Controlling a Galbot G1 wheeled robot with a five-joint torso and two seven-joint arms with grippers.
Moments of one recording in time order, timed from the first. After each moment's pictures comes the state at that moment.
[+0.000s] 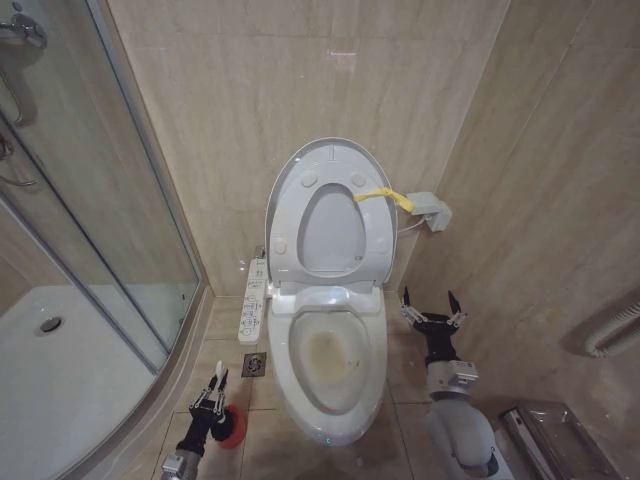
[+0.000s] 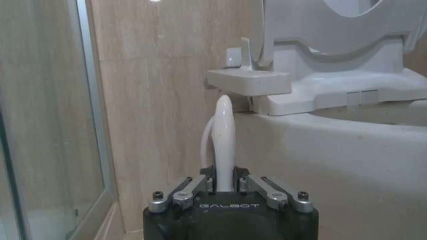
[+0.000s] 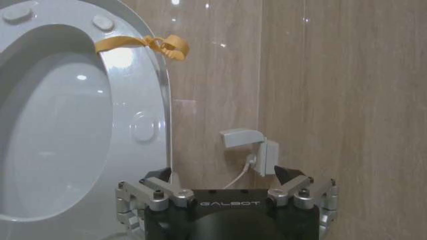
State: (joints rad) left arm 1.18 -1.17 -0.20 -1.04 -0.30 -0.82 0.03; right arm -1.35 1.40 0.53 1.96 0.10 0.11 0.27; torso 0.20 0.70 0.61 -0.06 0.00
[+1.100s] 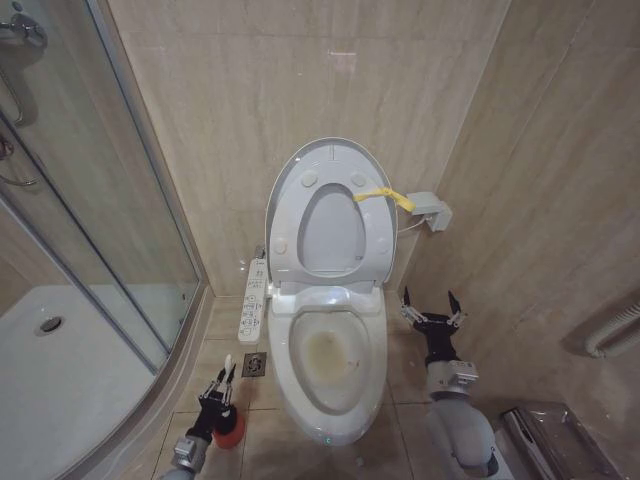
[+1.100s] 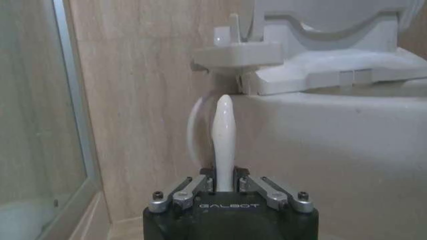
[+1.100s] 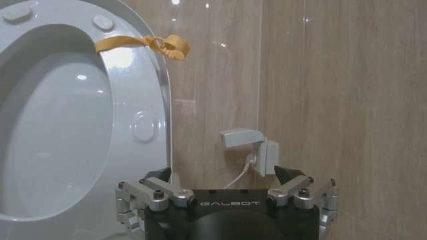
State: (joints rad) left arm 1.07 -1.20 -0.14 -0.91 -0.30 -0.82 0.06; right arm -1.35 1.40 0.53 1.96 0.10 0.11 0.27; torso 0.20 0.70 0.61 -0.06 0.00
